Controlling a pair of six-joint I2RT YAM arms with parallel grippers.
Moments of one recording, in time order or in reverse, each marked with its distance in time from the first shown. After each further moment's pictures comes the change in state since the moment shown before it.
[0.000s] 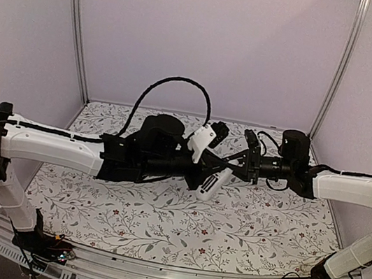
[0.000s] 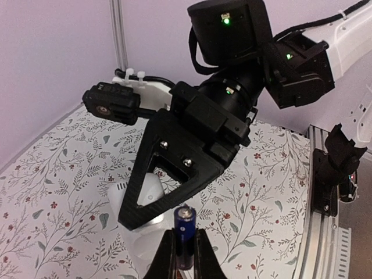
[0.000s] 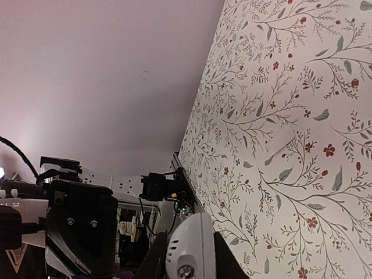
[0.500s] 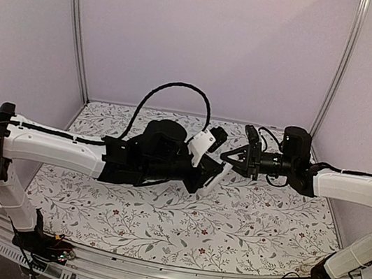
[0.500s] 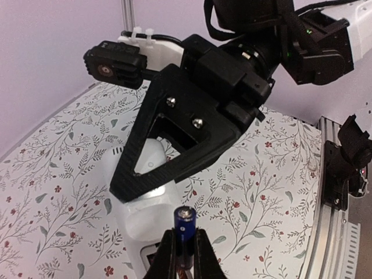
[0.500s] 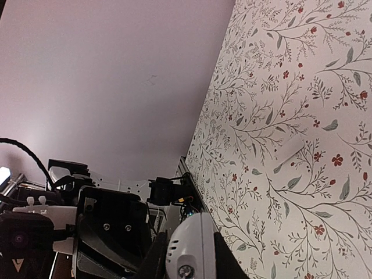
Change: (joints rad) left arm -0.005 0.014 -0.010 -0.032 -0.044 -0.016; right arm 0.000 0.000 0.023 0.031 0.000 0.039
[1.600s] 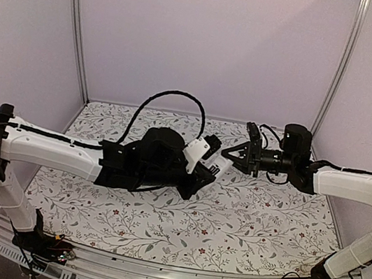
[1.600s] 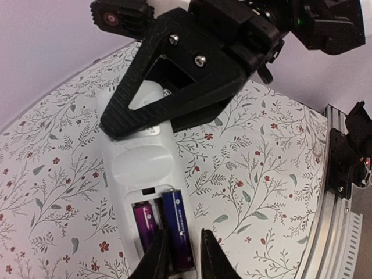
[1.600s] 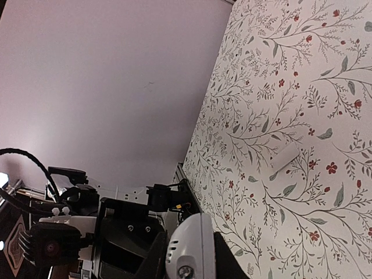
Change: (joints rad) left arm -0.005 -0.021 -0.055 -0.051 -0.037 -0.060; right arm -0.007 0.010 0.028 -0.014 0.016 -0.001
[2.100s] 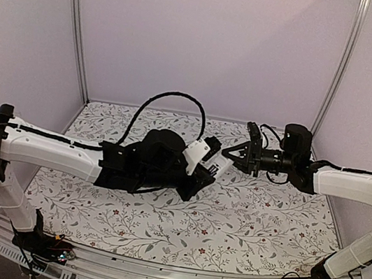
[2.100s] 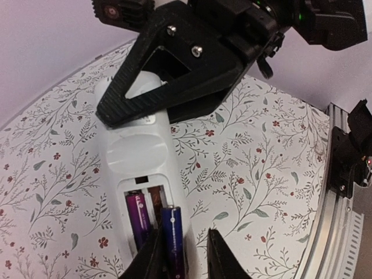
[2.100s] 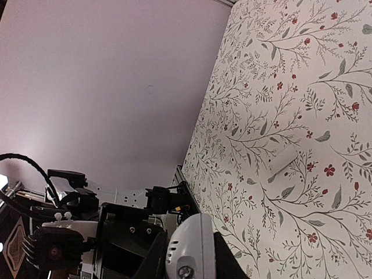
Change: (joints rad) left arm -0.009 0.000 0.000 -0.017 -0.021 -0.005; right arm -0.005 0.002 0.000 0.002 0.007 0.000
